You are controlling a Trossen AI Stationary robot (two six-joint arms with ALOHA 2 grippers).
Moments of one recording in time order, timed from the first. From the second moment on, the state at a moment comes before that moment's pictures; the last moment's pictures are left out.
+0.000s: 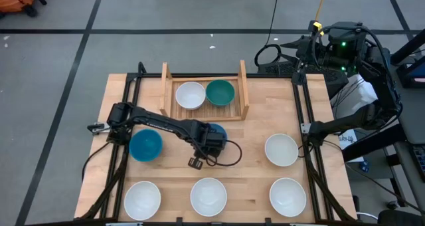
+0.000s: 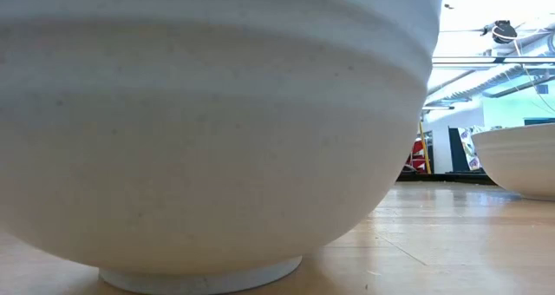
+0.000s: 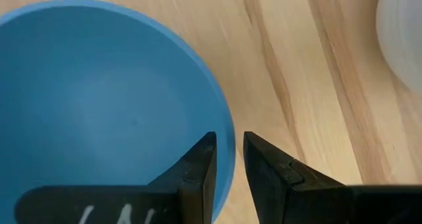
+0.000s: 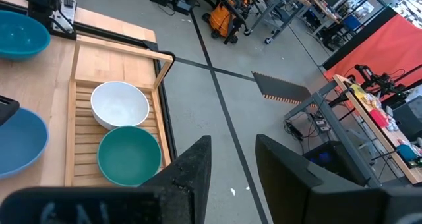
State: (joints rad) left arm -0.15 1.98 1.59 -0.96 0.09 0.23; right arm -0.44 1.24 2.03 -1.17 0.13 -0.55
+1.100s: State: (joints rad) left arm -0.11 1.96 1.54 -0.89 0.03 -0.09; right arm -0.44 1.24 2.03 -1.17 0.13 -0.57
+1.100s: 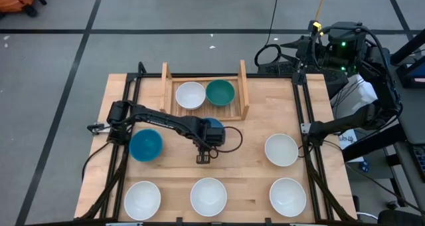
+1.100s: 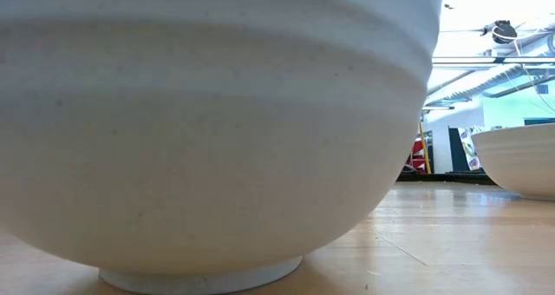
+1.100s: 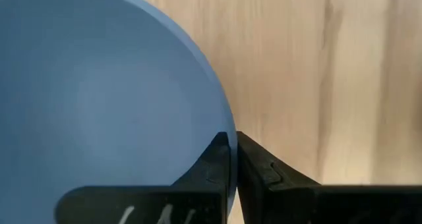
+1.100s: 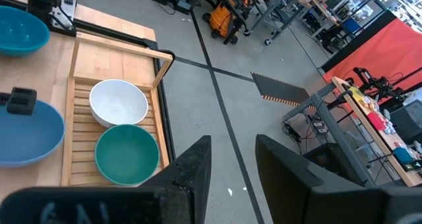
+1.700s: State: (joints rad) left arm 0.02 1.78 1.82 -1.30 -0.28 -0.14; right arm -0.44 1.24 2.03 -1.17 0.13 -0.57
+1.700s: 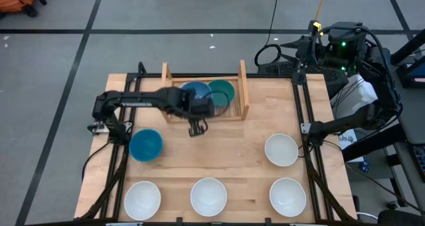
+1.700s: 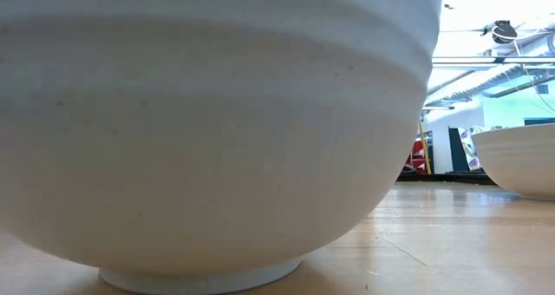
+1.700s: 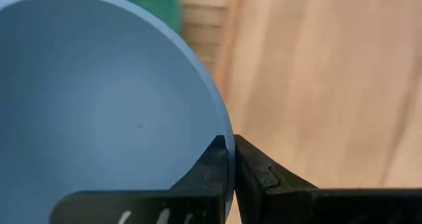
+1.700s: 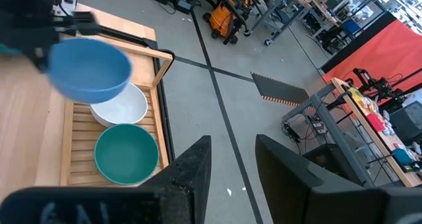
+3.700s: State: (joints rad) left arm 0.38 1.78 1.44 -0.99 -0.02 -0.04; right arm -0.44 1.24 2.03 -1.15 0.13 -0.59
